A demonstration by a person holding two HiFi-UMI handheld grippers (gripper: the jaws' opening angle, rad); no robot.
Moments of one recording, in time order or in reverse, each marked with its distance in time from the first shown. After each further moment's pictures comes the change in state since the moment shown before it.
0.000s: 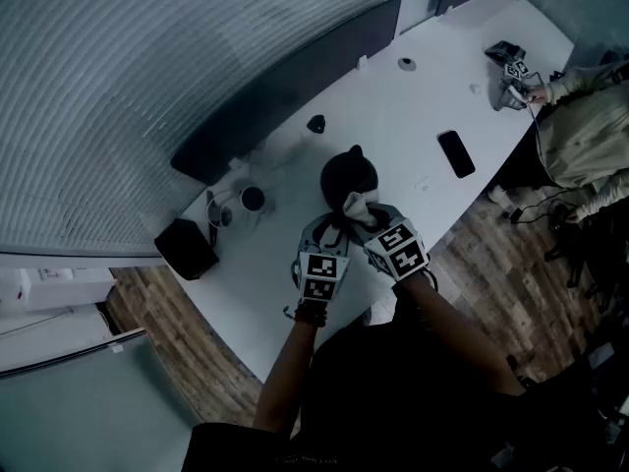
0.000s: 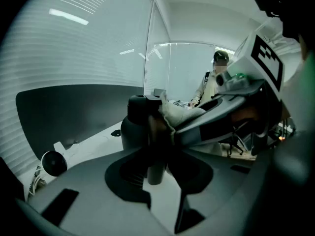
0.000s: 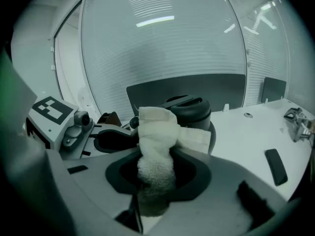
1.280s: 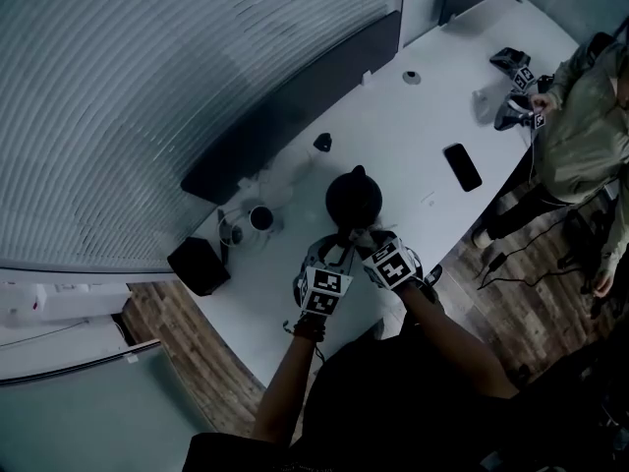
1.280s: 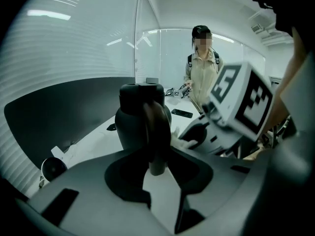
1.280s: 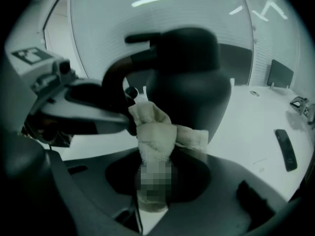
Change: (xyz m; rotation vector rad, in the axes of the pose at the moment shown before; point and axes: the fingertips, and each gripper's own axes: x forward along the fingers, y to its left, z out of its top) left arm 0.008 -0.004 -0.018 0.120 0.140 -0.051; right arm 0.046 -0.014 -0.083 0.024 0.220 0.014
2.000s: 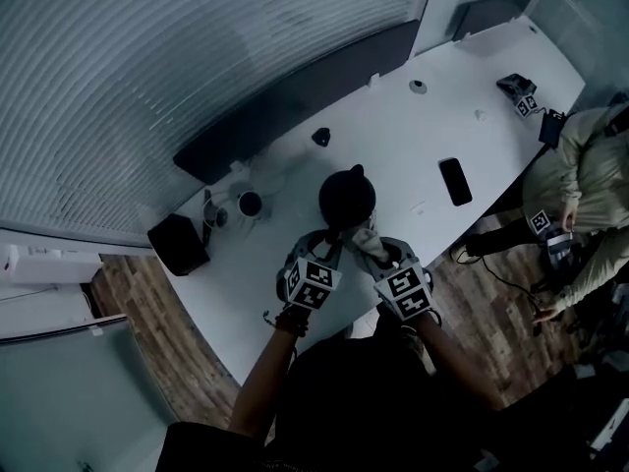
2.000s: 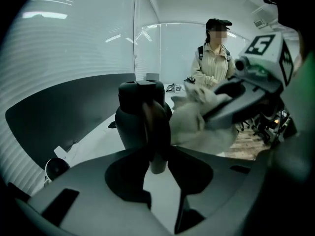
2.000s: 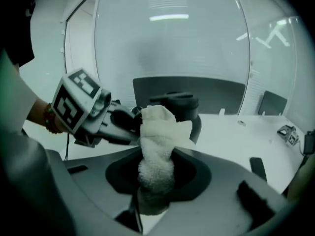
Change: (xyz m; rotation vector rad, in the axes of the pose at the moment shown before) left arm 0.000 0.002 0.001 0.010 0.052 0.016; right arm -0.095 0.002 0.031 -0.164 -0.170 -0.075
